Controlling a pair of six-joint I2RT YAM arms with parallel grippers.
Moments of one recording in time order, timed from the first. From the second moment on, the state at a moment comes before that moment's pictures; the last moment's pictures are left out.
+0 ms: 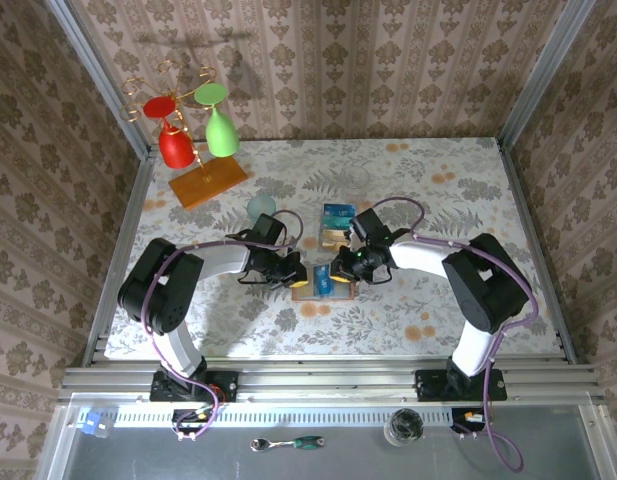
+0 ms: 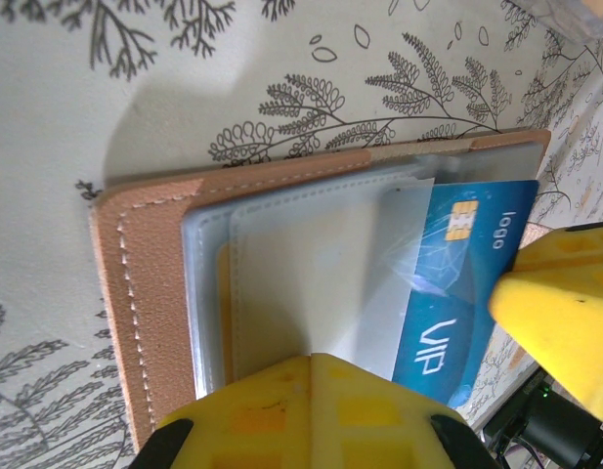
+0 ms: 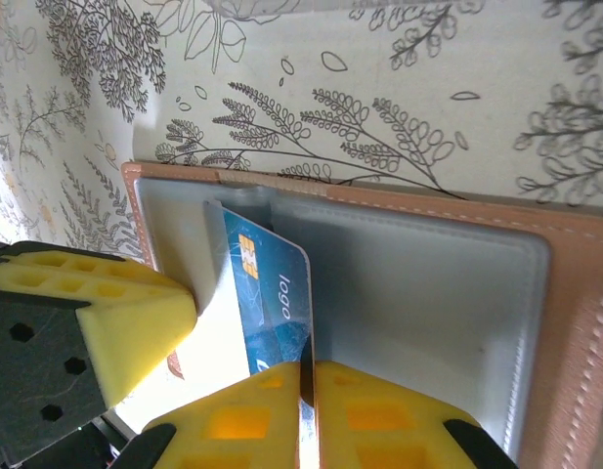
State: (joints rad) left arm -0.58 1.74 0.87 -0.27 0.61 -0.74; right arm 0.52 1.76 0.95 -0.28 -0.49 0.78
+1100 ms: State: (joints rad) left arm -0.55 1.65 0.86 -0.21 0.61 -0.76; right arm 0.50 1.64 1.13 -0.61 -0.35 0.20
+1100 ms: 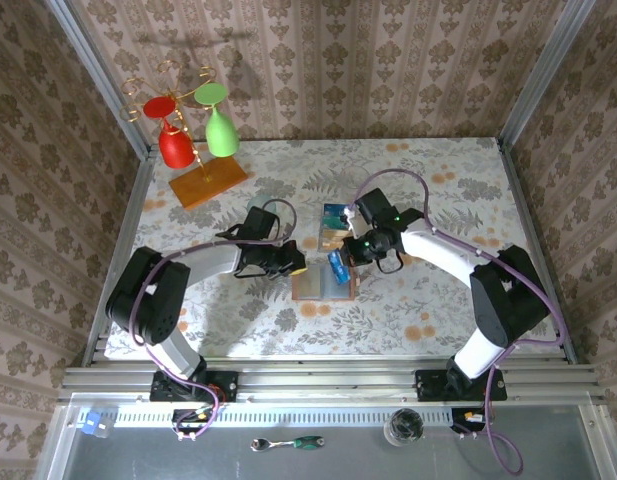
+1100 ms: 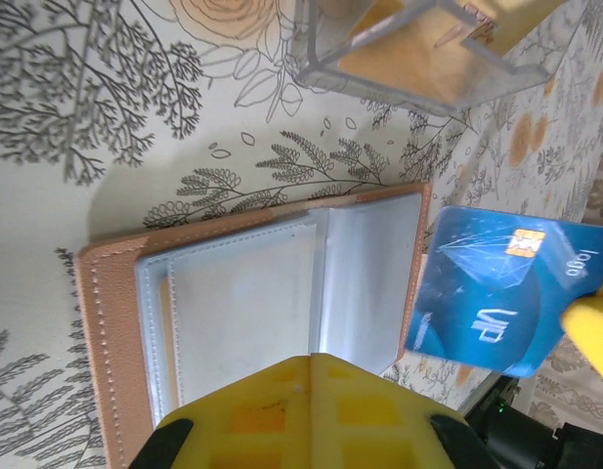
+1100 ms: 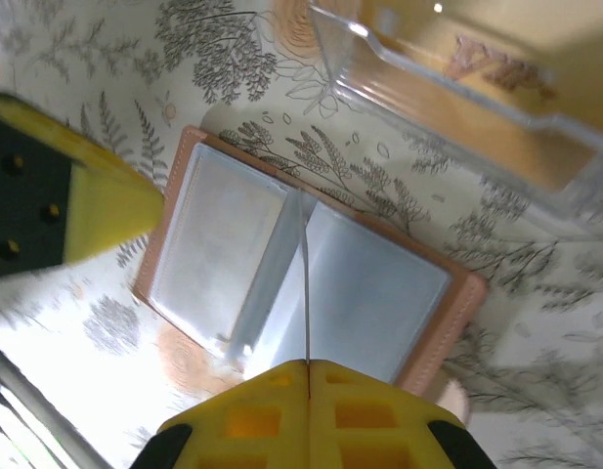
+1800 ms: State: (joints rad) left arm -0.48 1.59 0.83 -0.23 0.60 -0.76; right arm 0.49 1.82 1.66 -1.02 -0.14 -0.71
